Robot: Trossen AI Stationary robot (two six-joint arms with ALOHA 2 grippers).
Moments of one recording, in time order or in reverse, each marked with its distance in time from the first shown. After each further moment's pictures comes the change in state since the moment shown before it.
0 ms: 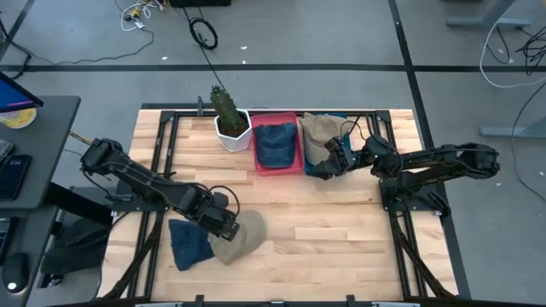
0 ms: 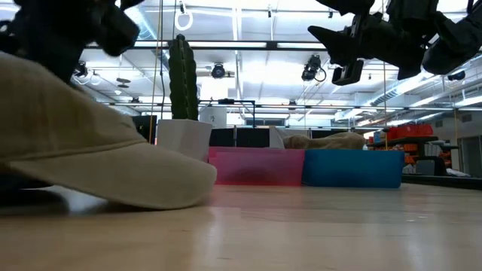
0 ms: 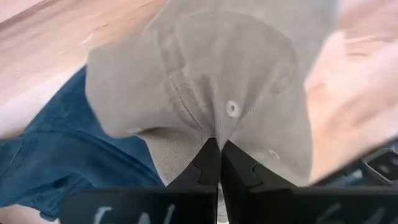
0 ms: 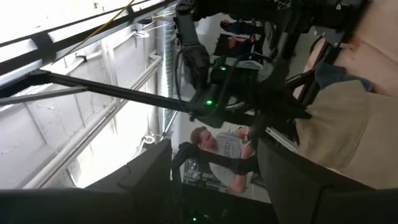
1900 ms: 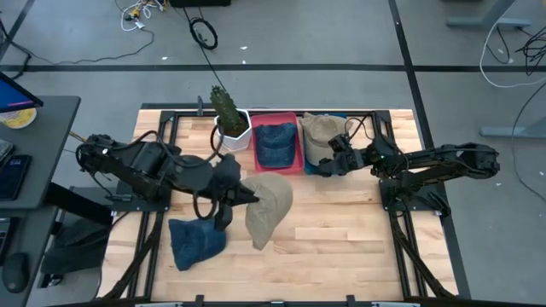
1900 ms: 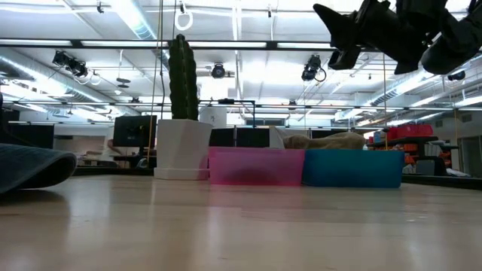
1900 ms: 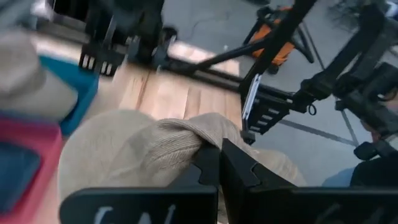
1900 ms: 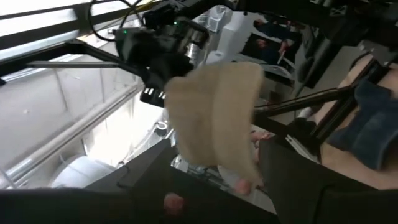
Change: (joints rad) left arm 0.076 -0.001 0.738 0.049 -0.264 1.031; right arm 0.003 0.000 0.000 0.152 -0.040 -0.067
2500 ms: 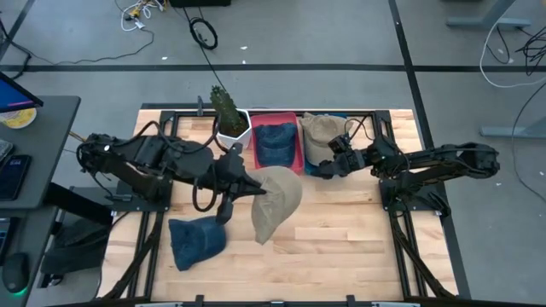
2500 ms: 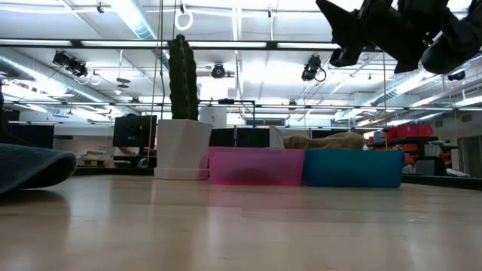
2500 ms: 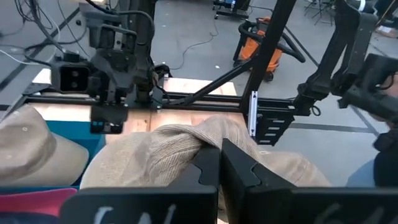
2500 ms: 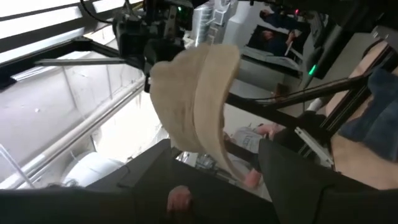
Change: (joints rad) left arm 0.063 0.001 0.011 0.115 0.067 0.273; right arm 0.015 0.000 0.000 0.020 -0.016 0.039
